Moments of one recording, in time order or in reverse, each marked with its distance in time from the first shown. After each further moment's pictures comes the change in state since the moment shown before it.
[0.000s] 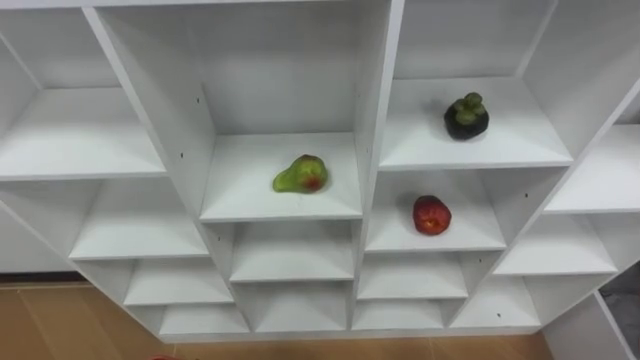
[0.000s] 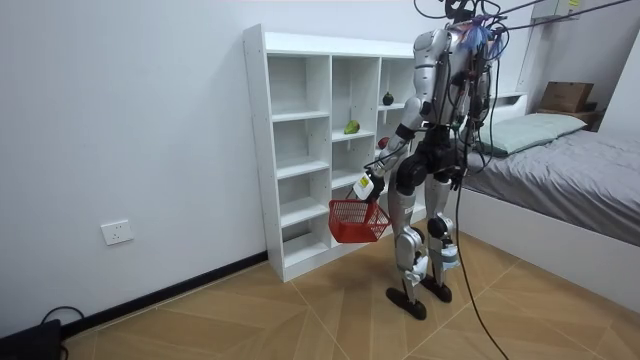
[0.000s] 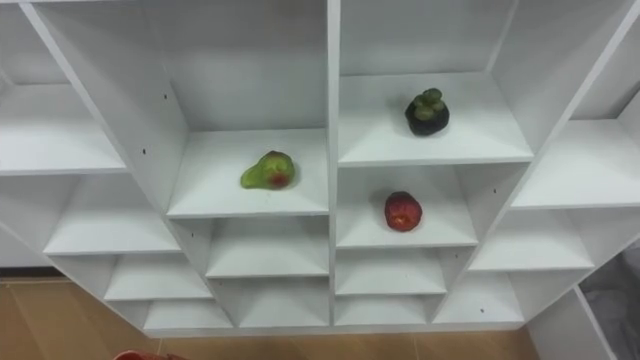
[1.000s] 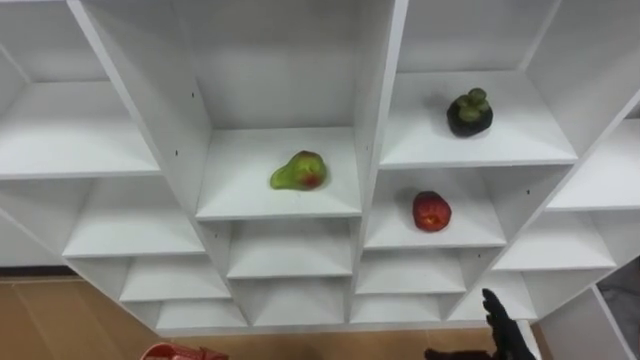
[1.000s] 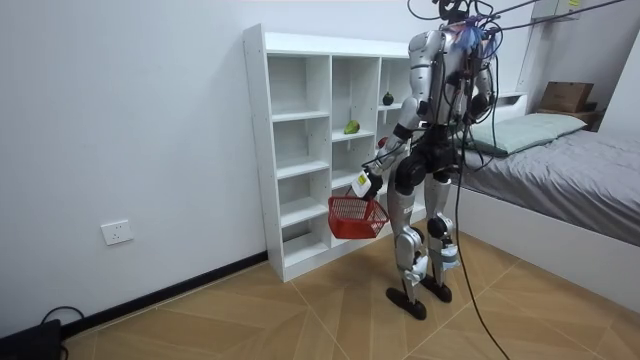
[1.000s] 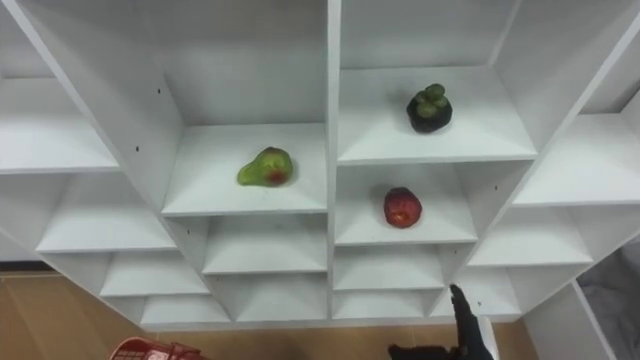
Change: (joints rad) left arm 0.011 0.002 -0.009 -0.046 0.002 -0.044 -0.001; right arm 0.161 0.018 0.040 -0.782 -0.223 -0.044 -0.074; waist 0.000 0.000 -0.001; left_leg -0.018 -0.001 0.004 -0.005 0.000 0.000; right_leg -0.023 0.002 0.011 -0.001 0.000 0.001
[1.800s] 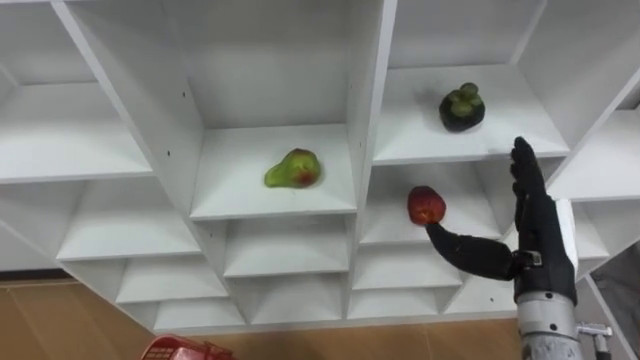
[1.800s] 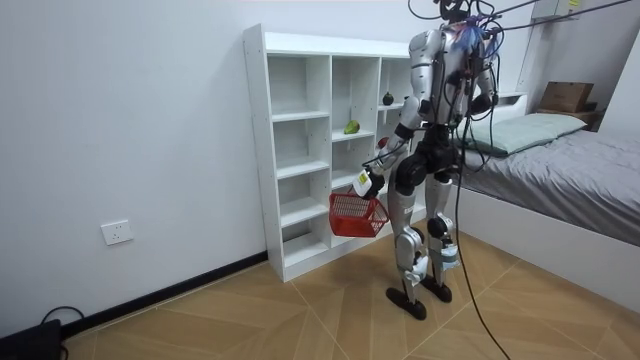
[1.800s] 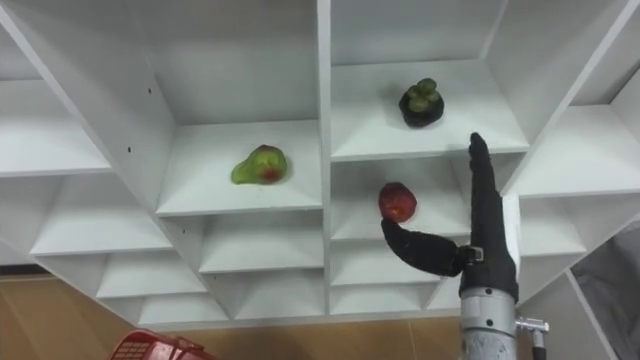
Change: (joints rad) left arm 0.040 0.006 -0.020 -0.032 -0.003 -0.035 -0.012; right arm -0.007 -0.020 0.007 -0.486 -0.009 -0.074 -0.125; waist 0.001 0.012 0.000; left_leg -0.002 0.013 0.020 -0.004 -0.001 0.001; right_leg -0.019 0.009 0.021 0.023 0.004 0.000
